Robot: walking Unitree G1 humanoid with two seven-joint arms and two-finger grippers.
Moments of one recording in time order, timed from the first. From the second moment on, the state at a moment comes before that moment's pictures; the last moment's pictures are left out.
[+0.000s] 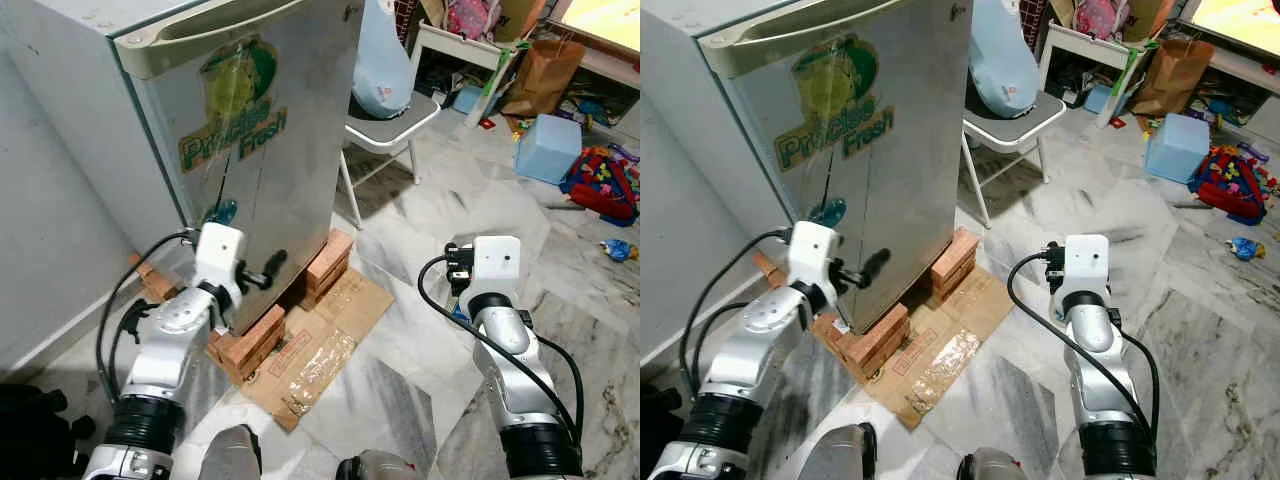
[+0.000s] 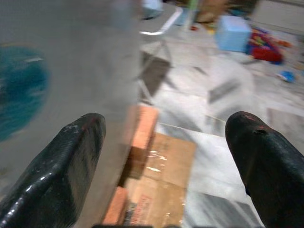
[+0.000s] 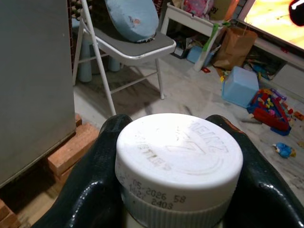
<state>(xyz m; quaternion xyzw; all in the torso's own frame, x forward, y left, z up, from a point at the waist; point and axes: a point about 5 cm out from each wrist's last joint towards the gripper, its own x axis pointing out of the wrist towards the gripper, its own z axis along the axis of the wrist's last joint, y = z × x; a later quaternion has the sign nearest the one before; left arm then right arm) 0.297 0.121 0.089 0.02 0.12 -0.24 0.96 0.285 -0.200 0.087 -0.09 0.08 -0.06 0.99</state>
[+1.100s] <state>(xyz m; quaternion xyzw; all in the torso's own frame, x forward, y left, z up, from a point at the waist) 0.240 0.215 0.086 0.04 0.11 0.01 0.99 0.290 -0.204 0.086 -0.09 0.09 -0.07 0.99</state>
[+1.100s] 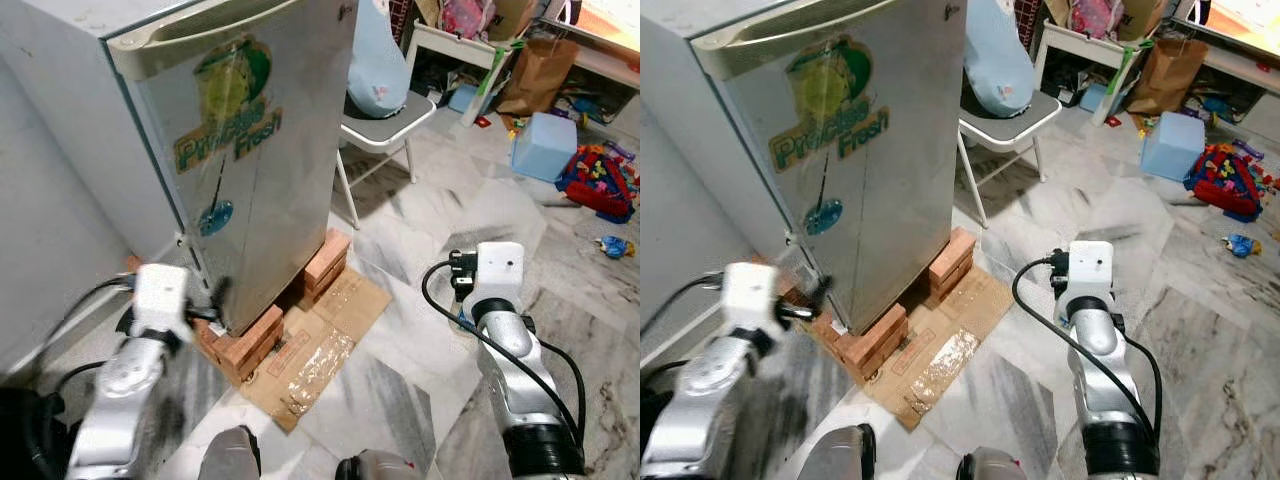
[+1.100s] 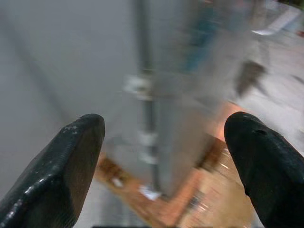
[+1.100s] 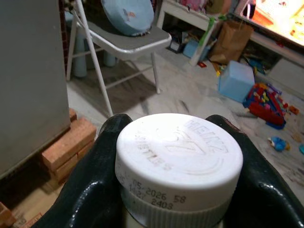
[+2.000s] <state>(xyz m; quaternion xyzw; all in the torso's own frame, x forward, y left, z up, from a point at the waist) 0.351 0.226 0.122 0.04 0.06 0.04 1.00 0.285 -0.211 0.091 -0.10 0.09 -0.06 0.99</state>
